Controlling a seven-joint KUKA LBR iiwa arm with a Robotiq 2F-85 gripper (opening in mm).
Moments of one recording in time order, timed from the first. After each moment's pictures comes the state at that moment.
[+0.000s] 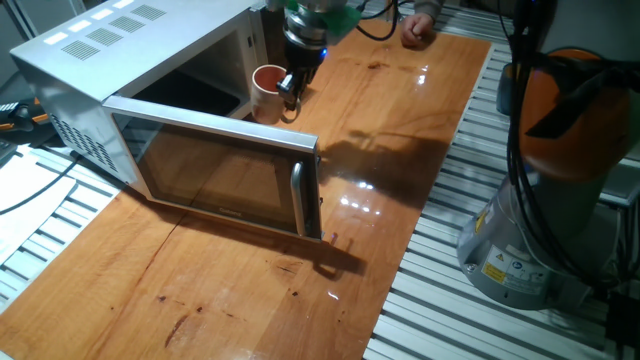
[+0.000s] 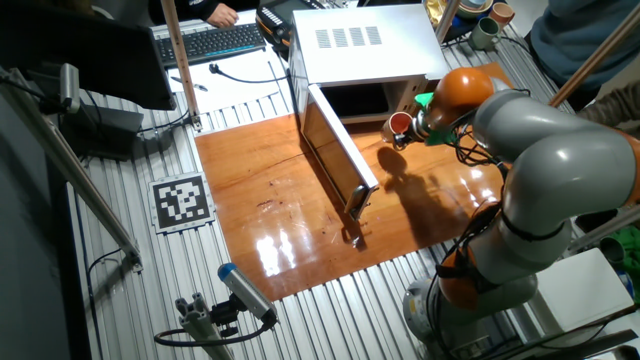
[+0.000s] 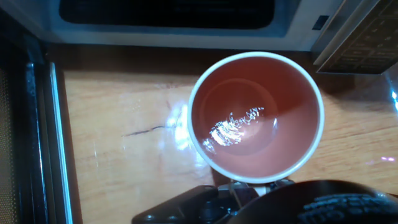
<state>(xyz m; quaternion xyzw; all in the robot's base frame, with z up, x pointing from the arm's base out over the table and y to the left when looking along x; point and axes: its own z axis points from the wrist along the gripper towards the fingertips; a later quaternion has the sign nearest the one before) 0.485 -0.060 0.165 0.04 0.99 0.02 0.13</state>
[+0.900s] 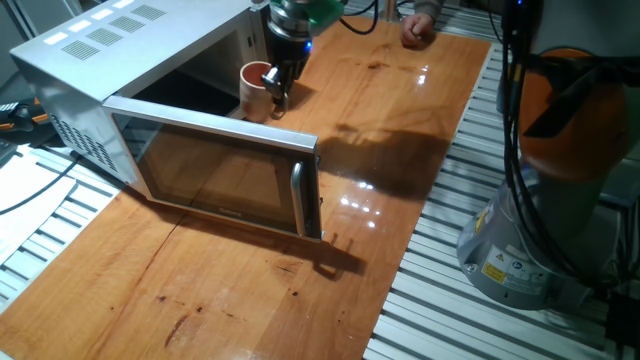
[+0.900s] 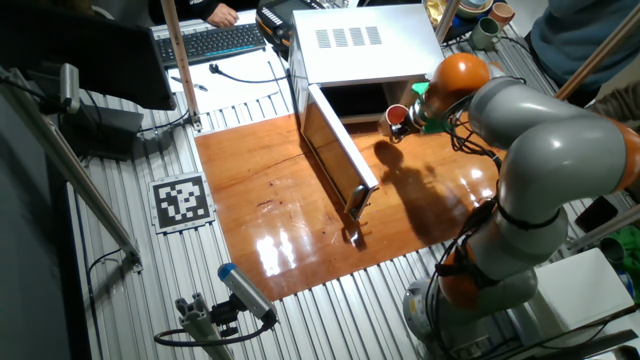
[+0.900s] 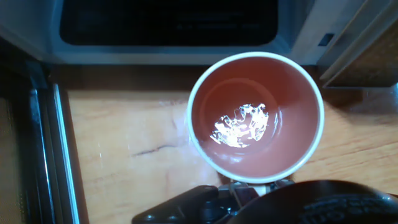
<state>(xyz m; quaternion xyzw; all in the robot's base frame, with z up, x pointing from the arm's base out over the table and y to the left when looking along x) 0.521 -0.058 0.174 0.05 0.99 0.03 0.12</state>
